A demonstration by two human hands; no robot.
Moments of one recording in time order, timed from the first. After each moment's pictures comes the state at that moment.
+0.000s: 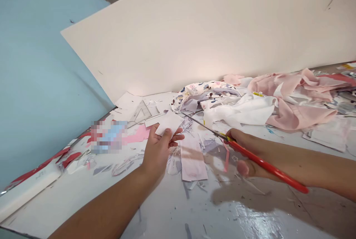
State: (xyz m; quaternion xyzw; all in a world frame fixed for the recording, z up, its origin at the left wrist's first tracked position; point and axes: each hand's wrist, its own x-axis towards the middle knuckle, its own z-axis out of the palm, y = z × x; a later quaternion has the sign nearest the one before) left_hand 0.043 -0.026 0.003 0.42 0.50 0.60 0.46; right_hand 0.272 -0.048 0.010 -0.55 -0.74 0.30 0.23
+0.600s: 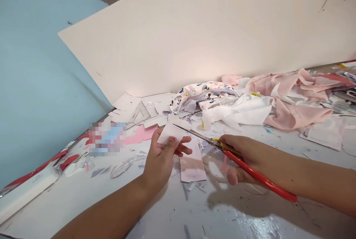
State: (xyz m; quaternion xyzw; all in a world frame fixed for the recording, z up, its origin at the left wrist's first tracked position) left_hand 0.051 -0.049 0.008 0.48 0.45 0.57 0.49; right_hand 0.259 -0.056 0.033 -0.52 -0.73 0.41 0.18
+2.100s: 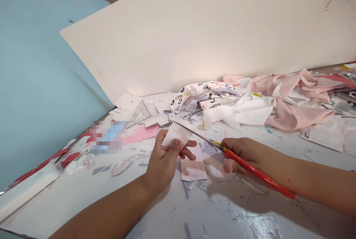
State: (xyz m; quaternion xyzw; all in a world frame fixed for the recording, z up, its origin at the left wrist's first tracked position) left_hand 0.050 -0.050 0.004 0.54 0.42 0.53 0.50; right_hand 0.260 -0.051 0.034 -0.48 -0.72 0.48 0.14
